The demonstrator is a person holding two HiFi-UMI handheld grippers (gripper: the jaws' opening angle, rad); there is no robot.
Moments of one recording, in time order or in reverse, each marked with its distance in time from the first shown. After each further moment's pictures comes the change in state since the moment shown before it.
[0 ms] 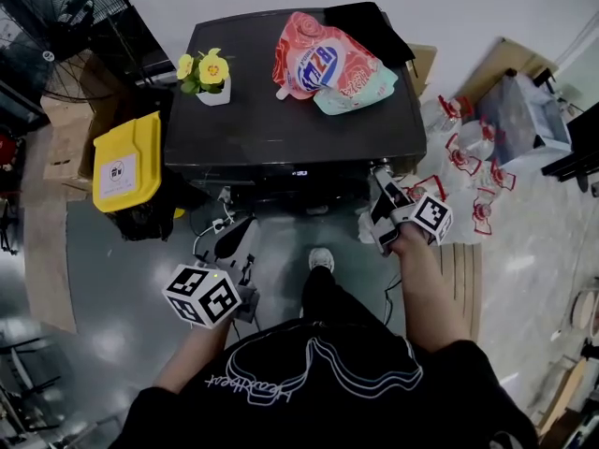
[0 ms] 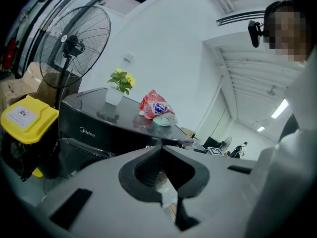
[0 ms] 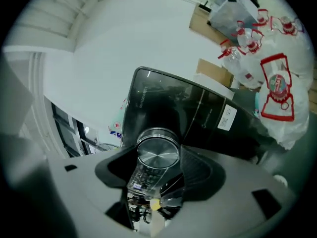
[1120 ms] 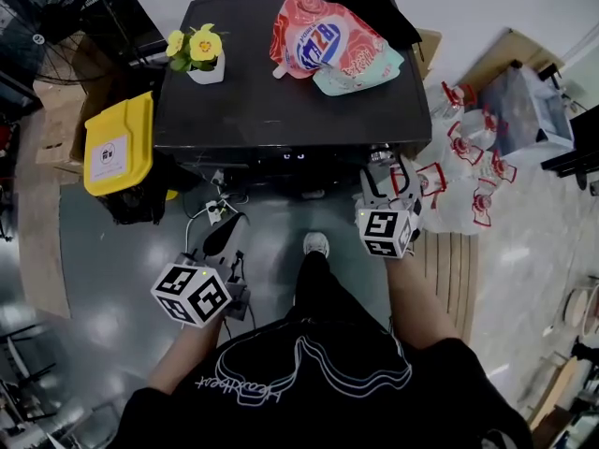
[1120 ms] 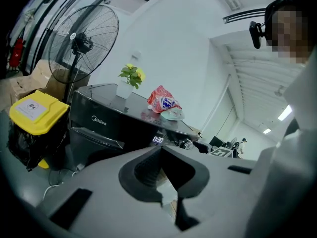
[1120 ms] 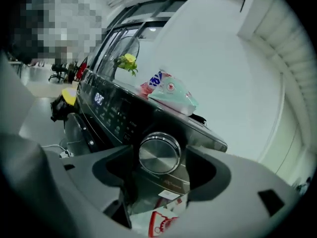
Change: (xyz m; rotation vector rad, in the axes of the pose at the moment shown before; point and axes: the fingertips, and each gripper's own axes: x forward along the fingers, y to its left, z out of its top) left arm -0.008 0.018 -0.022 -0.041 0.025 0.065; right arm 0.000 0.026 -0.011 -1.680 0.027 -0.498
